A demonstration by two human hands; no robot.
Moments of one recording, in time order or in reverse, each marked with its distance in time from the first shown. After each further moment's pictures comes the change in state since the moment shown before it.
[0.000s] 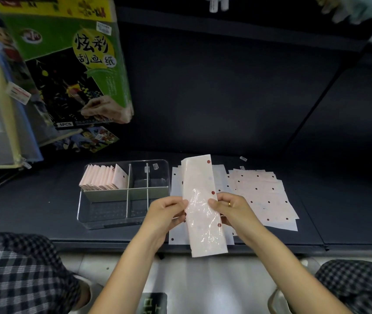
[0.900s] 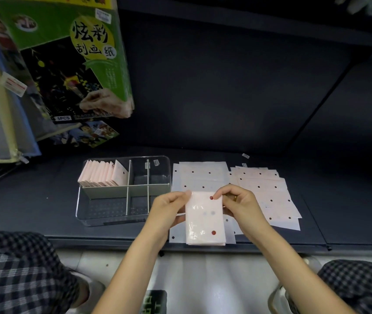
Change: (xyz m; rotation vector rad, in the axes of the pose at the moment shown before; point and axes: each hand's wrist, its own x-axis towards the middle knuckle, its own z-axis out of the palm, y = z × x) left_hand -0.003 0.005 0.007 0.051 -0.019 0.070; right_hand 0.011 0.004 -0.006 0.022 0.032 -0.199
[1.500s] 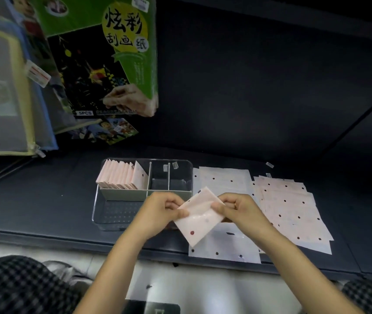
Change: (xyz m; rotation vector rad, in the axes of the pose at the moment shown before) left_hand 0.034 0.015 -0.087 0.551 -0.060 0.149; right_hand 0.047 0.004 0.050 -0.251 -0.188 0.103
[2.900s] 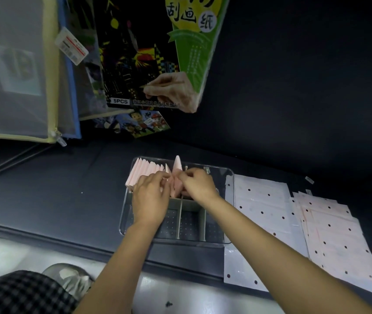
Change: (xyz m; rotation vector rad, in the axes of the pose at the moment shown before) left_hand 0.072 -0.096 -0.076 0.394 0.691 0.093; right_hand 0.178 -0.013 0.157 -0.374 0.087 0.131
